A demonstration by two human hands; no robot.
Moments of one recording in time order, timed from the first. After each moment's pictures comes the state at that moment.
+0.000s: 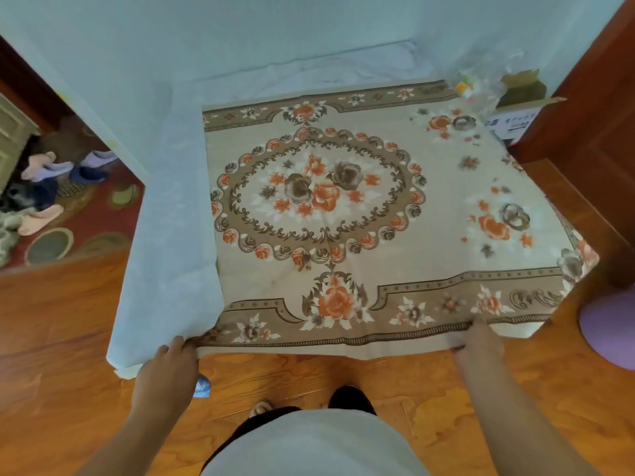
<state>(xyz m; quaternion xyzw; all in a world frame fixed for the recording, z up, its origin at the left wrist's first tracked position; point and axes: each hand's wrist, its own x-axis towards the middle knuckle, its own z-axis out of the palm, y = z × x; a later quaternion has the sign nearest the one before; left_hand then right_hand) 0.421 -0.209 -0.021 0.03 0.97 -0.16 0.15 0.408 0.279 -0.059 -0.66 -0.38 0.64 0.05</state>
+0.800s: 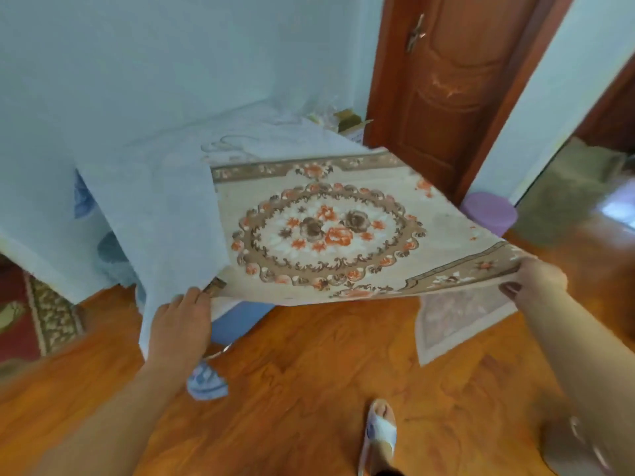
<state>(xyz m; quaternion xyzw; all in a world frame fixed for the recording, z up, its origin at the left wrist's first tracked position) 0.459 -0.302 0.041 0.32 0.94 -0.04 -0.09 0.722 0.197 0.094 -0.68 -0.35 0.55 0.33</state>
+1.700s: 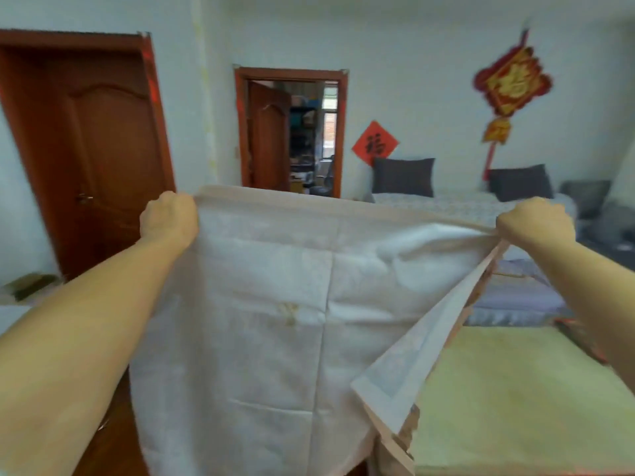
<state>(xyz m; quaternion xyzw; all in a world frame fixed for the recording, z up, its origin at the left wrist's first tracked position) 0.994 0.117 0.410 0.52 0.81 0.22 -0.18 1.505 0.113 0.435 -0.81 -0.48 -0.03 0.33</state>
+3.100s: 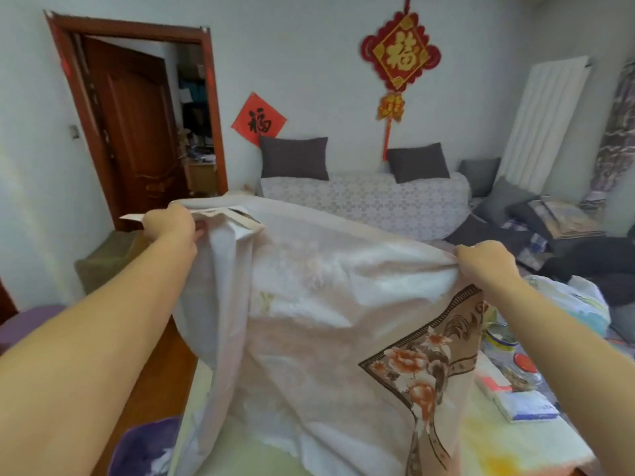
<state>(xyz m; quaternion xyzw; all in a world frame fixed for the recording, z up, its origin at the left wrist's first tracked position) 1.676 0.437 0.356 0.20 0.56 0.74 0.33 2.115 0.303 0.349 -0.80 -0.40 0.13 0.43</state>
